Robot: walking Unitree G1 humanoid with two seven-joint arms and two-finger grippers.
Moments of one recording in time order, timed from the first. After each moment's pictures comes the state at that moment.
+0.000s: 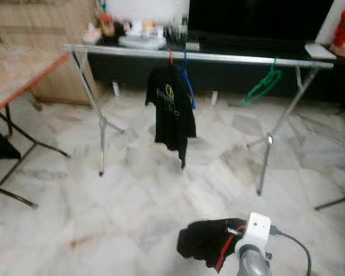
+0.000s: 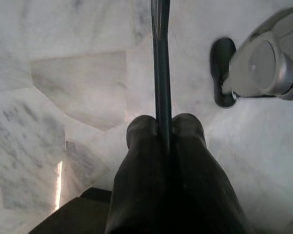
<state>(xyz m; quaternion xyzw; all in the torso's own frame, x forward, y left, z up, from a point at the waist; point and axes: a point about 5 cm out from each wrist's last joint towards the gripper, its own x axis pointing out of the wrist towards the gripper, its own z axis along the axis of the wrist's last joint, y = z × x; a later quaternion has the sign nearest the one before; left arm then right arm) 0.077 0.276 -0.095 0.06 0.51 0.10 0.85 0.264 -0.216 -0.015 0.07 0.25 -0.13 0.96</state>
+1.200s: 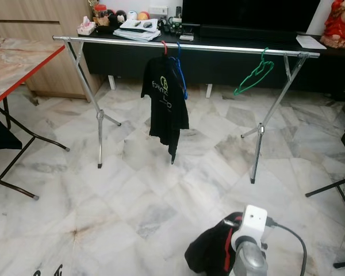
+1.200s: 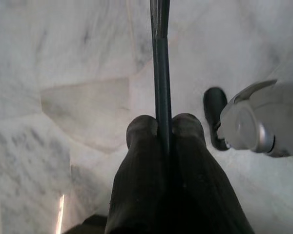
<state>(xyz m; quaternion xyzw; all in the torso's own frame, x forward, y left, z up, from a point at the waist) 0.095 0.274 -0.085 0.07 0.43 0.09 0.89 0.290 -0.215 0.012 0.08 0.18 -0.12 0.97</state>
